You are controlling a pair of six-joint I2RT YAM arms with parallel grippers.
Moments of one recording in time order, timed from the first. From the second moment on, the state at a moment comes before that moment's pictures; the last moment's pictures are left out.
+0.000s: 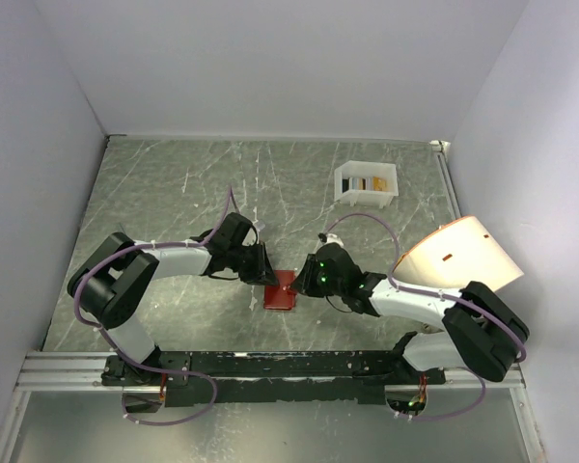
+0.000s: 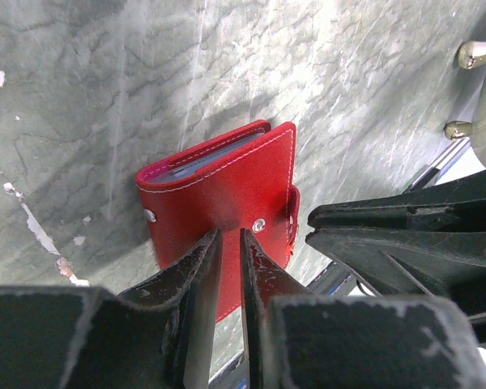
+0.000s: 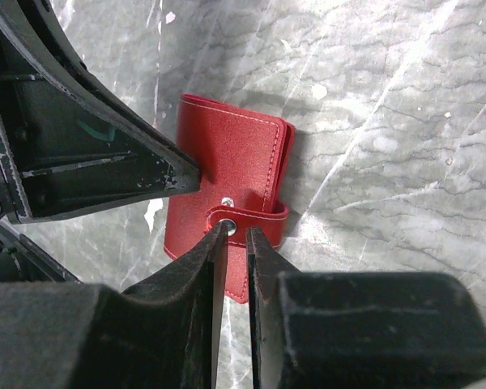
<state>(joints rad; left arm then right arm) -0.67 1.69 0.77 0.01 0.45 -0.79 0.81 1.30 0.47 0.14 -0.01 0.84</state>
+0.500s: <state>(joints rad) -0.66 1.69 0.77 0.01 0.45 -0.79 0.83 1.36 0.48 0.16 -0.01 0.85</state>
